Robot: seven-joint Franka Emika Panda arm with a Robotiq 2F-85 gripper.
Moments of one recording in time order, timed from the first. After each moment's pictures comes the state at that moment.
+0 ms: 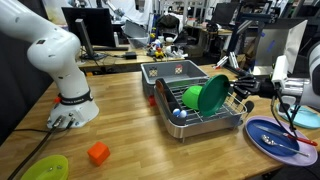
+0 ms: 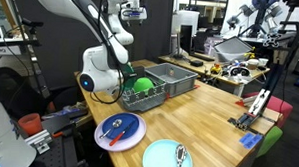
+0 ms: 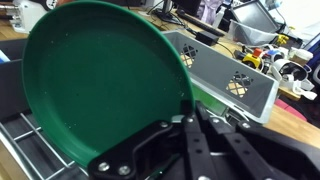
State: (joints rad) arm 0.10 0.20 0.03 -2.58 2.61 2.18 -0.11
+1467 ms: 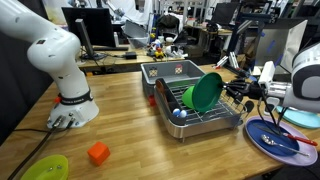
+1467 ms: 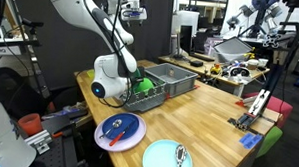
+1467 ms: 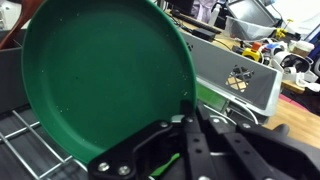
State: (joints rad) arm 0.09 0.36 0.01 -2.45 2.61 2.11 -0.08
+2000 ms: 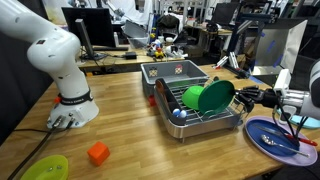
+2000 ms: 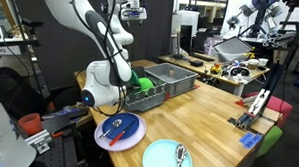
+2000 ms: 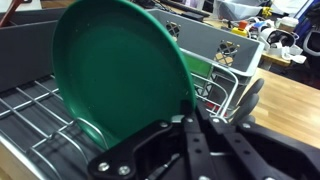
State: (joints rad) arm 0.05 0.33 -0.02 -2.58 2.61 2.05 -0.06
